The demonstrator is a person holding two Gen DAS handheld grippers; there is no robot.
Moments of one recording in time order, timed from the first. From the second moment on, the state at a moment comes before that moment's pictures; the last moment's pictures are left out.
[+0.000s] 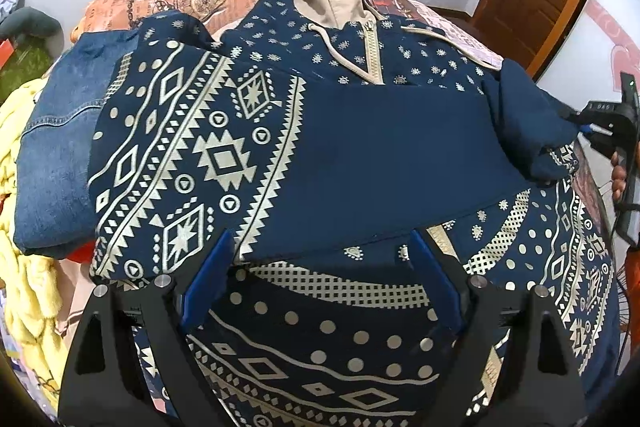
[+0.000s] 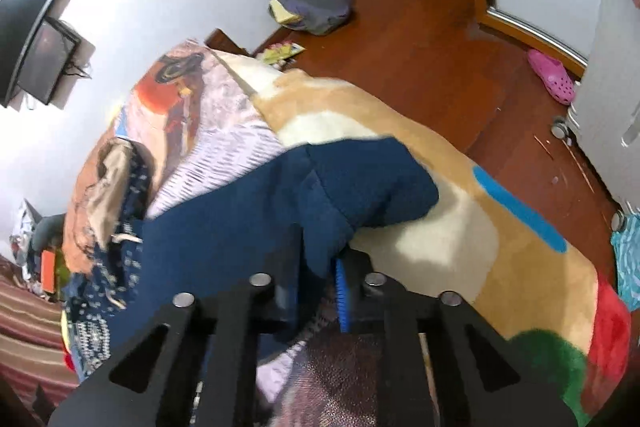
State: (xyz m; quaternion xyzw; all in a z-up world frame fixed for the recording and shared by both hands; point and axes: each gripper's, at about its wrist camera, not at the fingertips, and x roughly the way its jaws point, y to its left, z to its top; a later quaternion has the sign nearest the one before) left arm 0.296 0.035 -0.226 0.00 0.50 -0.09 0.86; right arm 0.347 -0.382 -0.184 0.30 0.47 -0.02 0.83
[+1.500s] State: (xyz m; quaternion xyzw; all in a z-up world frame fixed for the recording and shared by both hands) left arm 0.237 0.181 -0.192 -0.14 0.45 -0.03 0.88; right arm 0.327 0.003 -0.154 0.01 0.60 0.35 0.72
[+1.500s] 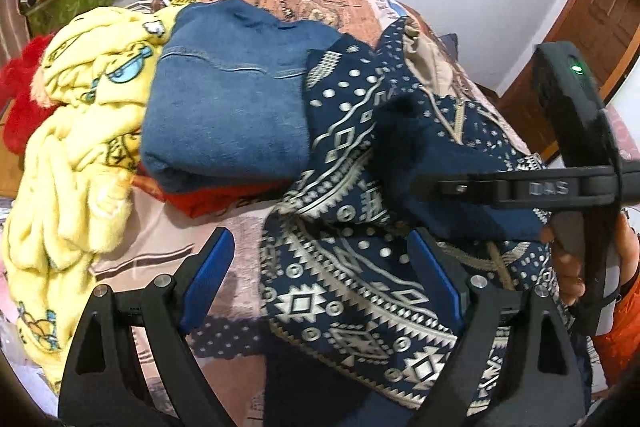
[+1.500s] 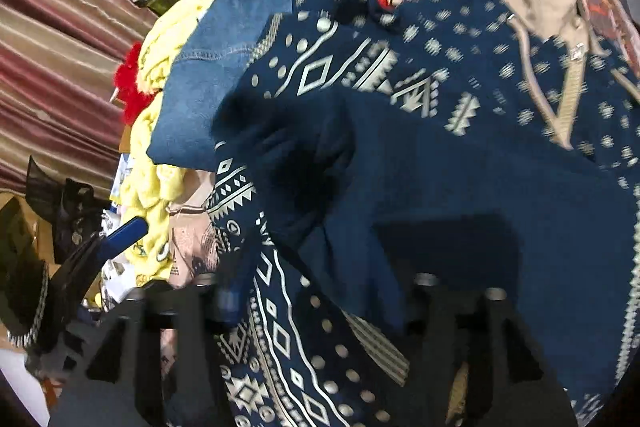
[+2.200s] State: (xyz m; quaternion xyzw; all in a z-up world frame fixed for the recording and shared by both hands) left arm 0.317 0.151 -0.237 -0.21 0.50 -0.03 0.84; right arm 0.329 -0.252 -0.111 0.02 0.49 0.12 0.86
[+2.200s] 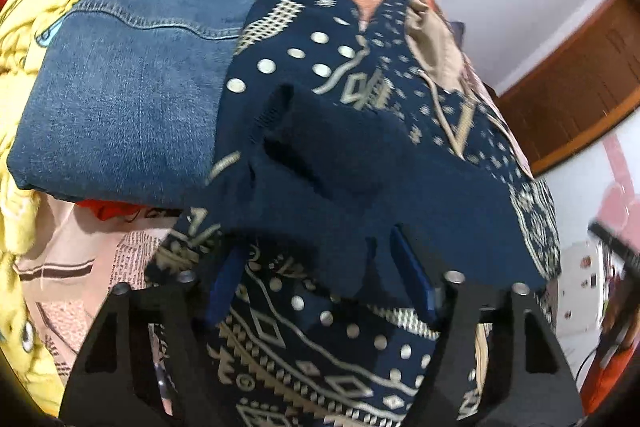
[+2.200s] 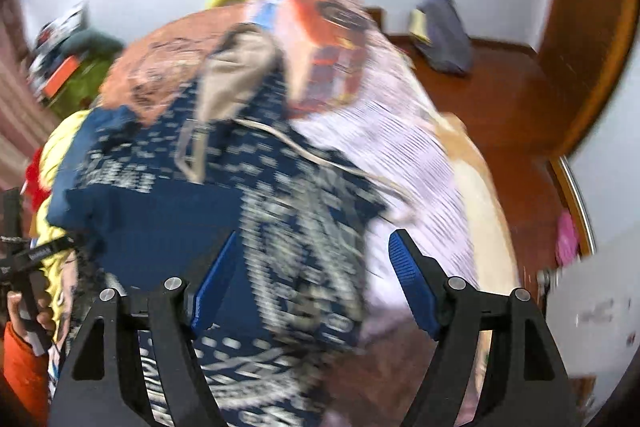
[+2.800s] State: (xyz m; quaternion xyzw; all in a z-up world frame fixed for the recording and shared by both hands) left arm 0.302 0.143 -0.205 -0.12 0.46 0.02 0.88; right arm 0.333 -0.251 -0.193 0.00 0.54 0.11 0.83
